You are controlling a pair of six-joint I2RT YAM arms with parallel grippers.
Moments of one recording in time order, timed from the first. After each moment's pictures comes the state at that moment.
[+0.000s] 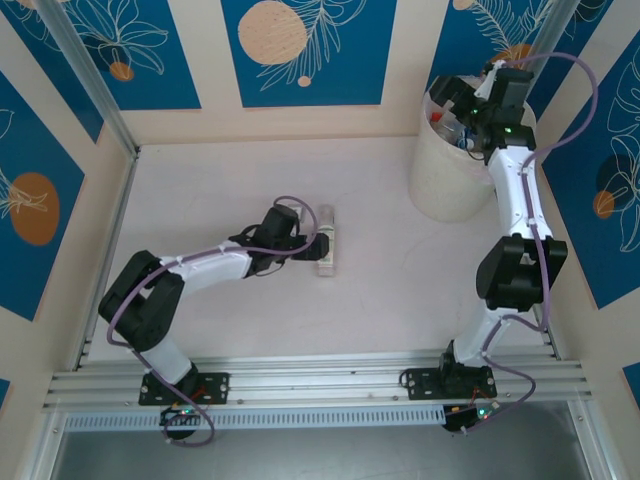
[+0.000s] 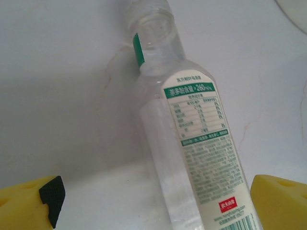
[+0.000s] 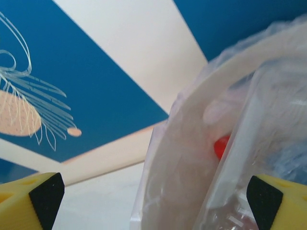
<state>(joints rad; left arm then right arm) -0.71 1.66 0.97 -0.09 0.01 -0.54 -0.11 1.80 1.85 -0.40 -0.34 0.51</state>
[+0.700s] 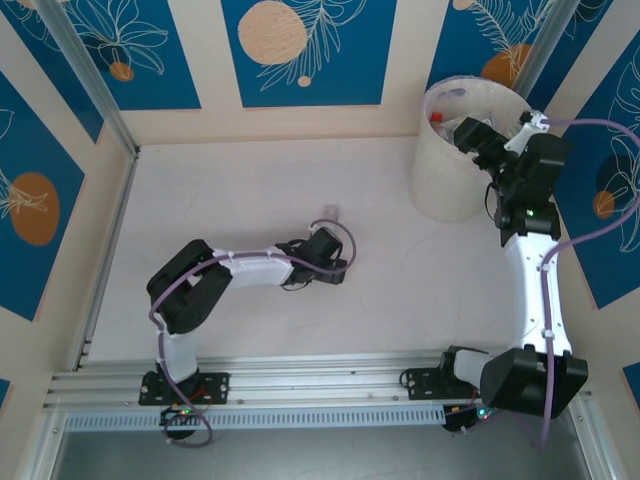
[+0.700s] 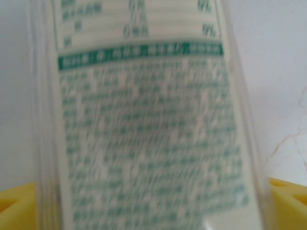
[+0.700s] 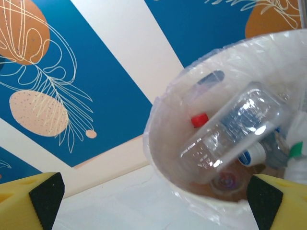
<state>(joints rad) -0.89 1.90 1.12 -0.23 -0.22 -0.52 -0.20 1.16 1.22 -0.21 -0.31 0.52</state>
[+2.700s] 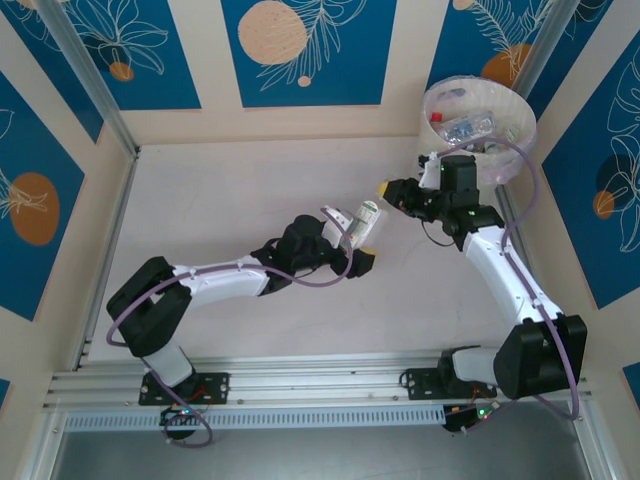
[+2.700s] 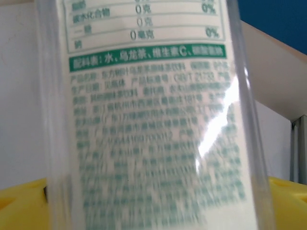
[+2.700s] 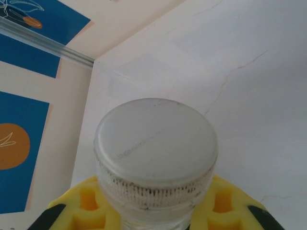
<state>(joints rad) -0.90 1.66 0.96 0.36 0.22 -0.24 0.14 1.27 1.09 -0.40 -0.53 0.60</state>
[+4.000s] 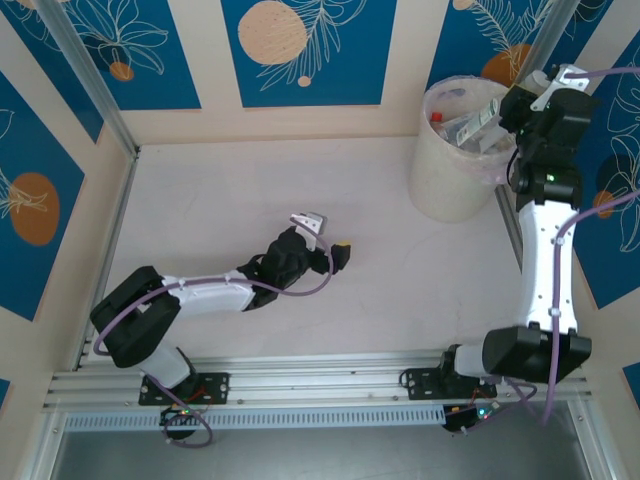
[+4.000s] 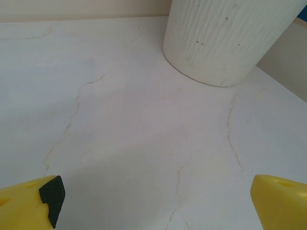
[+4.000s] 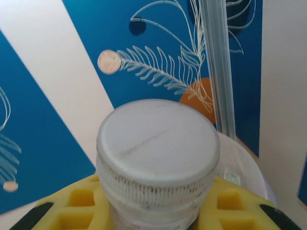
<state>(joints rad) -0.88 1.56 0.76 0.46 -0.18 -0.33 -0.22 1.37 1.63 -0.37 -0.01 0.28</state>
